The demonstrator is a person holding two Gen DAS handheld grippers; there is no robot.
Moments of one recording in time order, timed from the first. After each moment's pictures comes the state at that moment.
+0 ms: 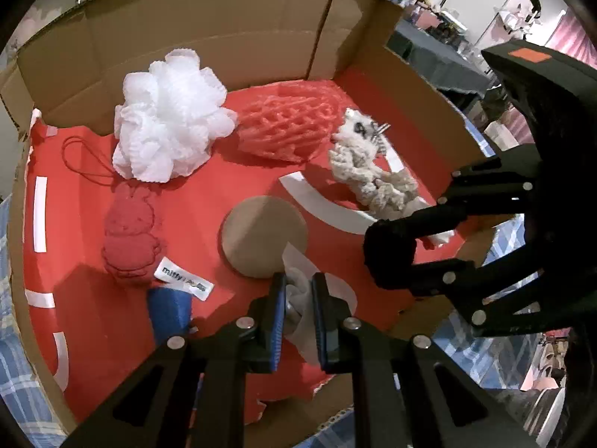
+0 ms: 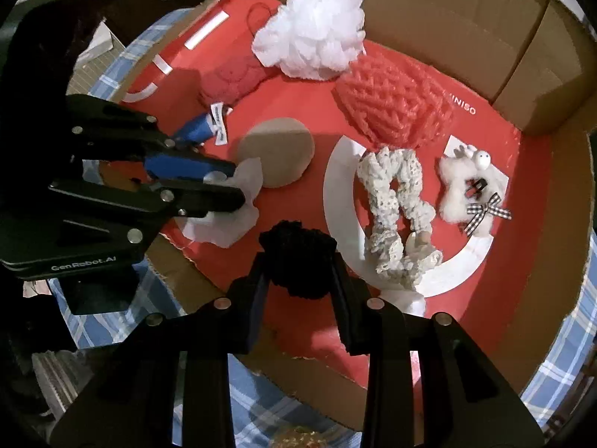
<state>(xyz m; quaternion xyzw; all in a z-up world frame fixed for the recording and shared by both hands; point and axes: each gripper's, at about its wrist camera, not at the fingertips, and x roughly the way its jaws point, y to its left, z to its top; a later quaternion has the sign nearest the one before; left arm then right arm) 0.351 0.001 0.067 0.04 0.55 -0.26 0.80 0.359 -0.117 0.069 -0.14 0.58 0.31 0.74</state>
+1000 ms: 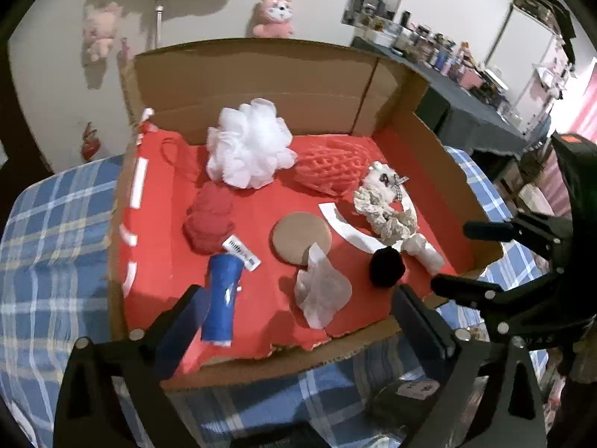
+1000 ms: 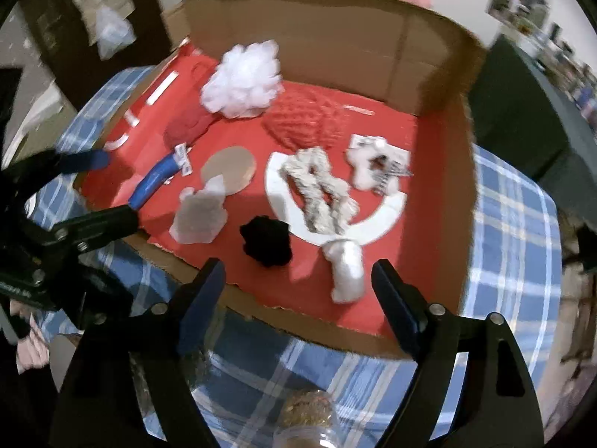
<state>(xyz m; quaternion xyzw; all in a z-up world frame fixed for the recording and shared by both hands) 0.298 0.028 0.118 -0.02 0.48 -0.14 0.87 0.305 -0.159 0.113 -0.09 0.51 0.16 0.84</state>
